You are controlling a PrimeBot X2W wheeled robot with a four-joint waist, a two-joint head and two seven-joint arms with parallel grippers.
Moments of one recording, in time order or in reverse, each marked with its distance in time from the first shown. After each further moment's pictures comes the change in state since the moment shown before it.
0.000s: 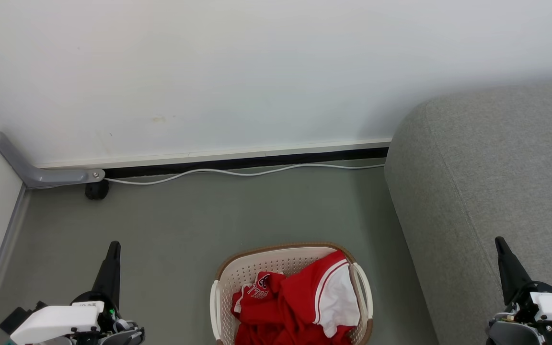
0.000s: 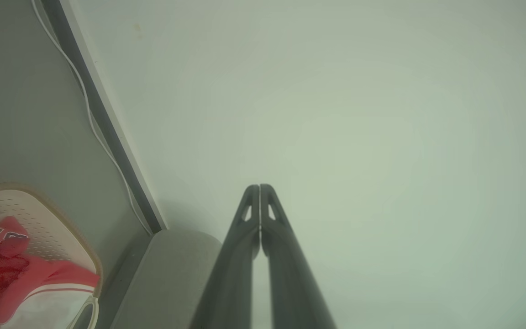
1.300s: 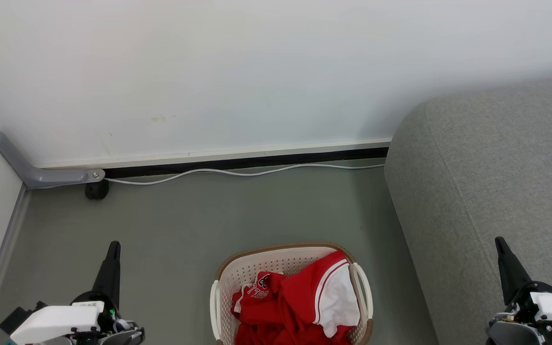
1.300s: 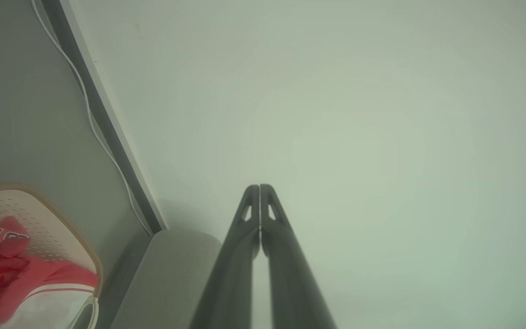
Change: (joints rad) left arm 0.000 0.000 0.000 0.000 0.000 0.000 0.000; right arm 0.000 0.000 0.000 0.000 0.000 0.000 0.000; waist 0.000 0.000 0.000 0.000
